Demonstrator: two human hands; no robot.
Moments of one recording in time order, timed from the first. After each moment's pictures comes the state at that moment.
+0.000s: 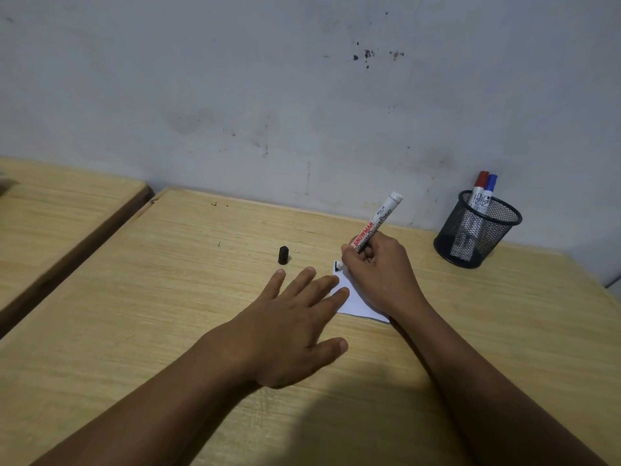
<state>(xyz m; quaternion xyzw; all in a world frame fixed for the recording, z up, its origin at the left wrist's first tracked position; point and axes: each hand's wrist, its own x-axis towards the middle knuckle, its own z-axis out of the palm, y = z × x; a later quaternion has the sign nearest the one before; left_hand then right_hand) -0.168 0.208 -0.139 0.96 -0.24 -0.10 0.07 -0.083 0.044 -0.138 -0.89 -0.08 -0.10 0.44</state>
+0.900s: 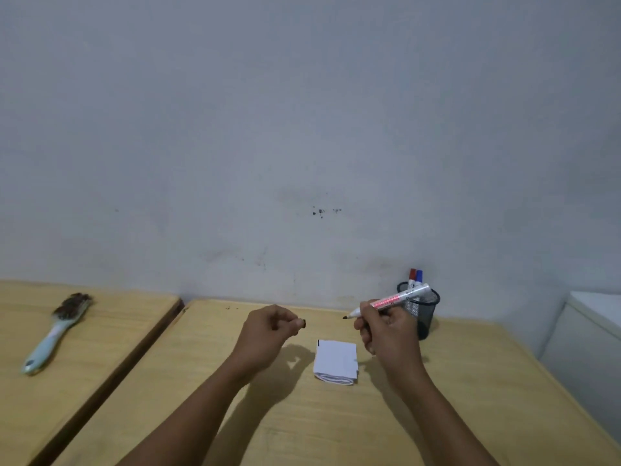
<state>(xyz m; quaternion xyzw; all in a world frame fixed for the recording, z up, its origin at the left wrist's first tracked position) -0.169 0.213 -0.065 0.80 0.00 0.10 0.59 -0.166 0.004 -0.047 -0.67 -0.01 -0.13 0.73</state>
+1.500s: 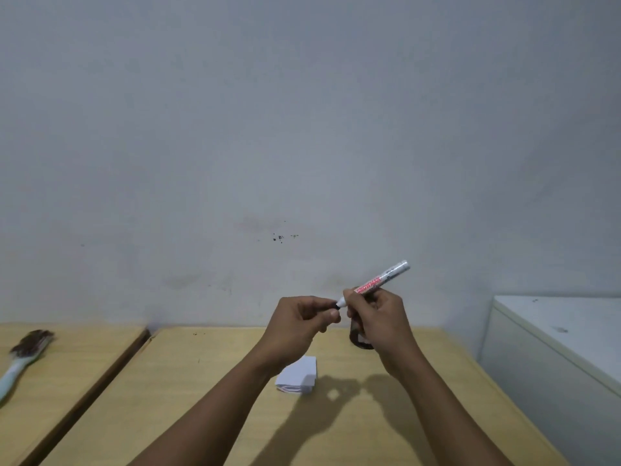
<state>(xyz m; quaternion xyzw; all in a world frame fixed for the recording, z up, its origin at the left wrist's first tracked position) -0.216 0.110 0.016 0.74 -0.19 0.09 0.64 -0.215 -0.053 0.023 -0.71 -0.07 -0.18 0.68</state>
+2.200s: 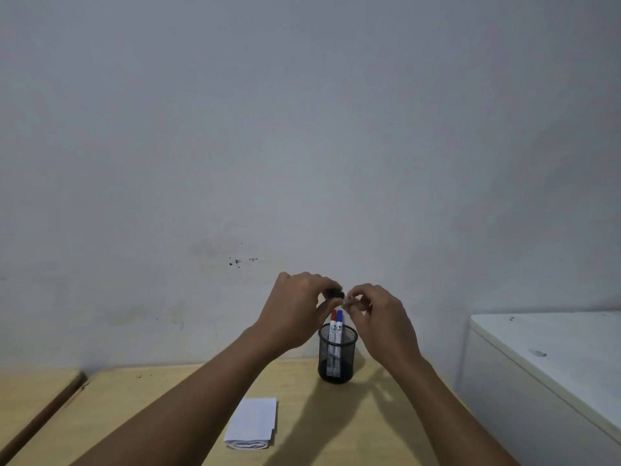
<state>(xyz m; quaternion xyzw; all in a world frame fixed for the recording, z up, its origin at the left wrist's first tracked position) -0.131 0.036 0.071 0.86 -0.31 0.35 0.20 -0.145 -0.135 0.033 -0.88 -0.07 -0.35 0.33</state>
